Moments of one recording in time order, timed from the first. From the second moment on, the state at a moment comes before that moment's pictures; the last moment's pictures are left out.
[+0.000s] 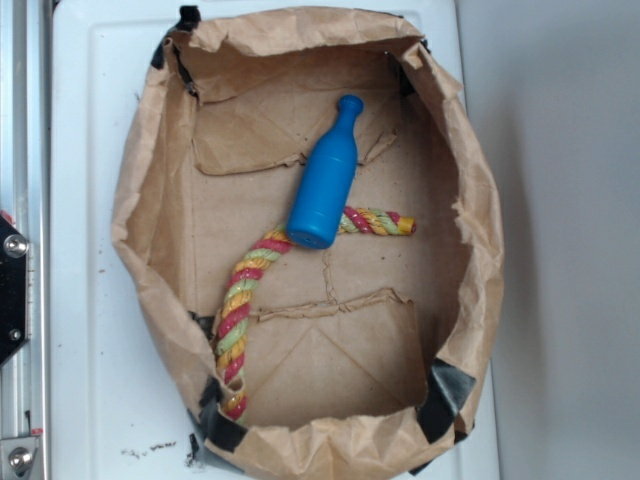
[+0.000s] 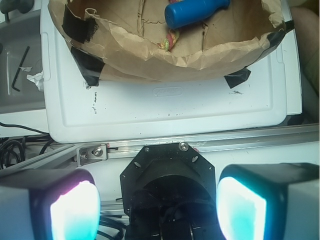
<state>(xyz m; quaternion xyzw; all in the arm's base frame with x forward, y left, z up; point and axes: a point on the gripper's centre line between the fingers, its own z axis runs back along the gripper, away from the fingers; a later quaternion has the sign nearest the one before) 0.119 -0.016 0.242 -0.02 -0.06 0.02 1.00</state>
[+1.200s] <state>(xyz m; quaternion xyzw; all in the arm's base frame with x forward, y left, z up) 0.208 -0.022 0.207 0.03 -0.03 0.10 0.99</state>
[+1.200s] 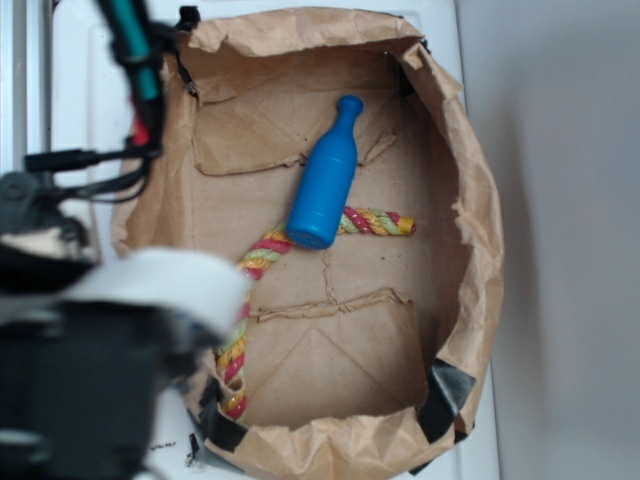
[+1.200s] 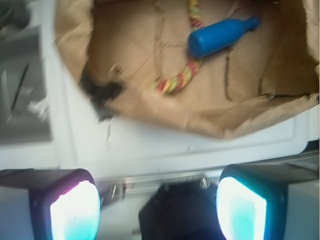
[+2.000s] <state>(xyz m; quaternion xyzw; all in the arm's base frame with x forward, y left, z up) 0.260 0.046 0.166 0.08 -0.04 0.29 0.95</state>
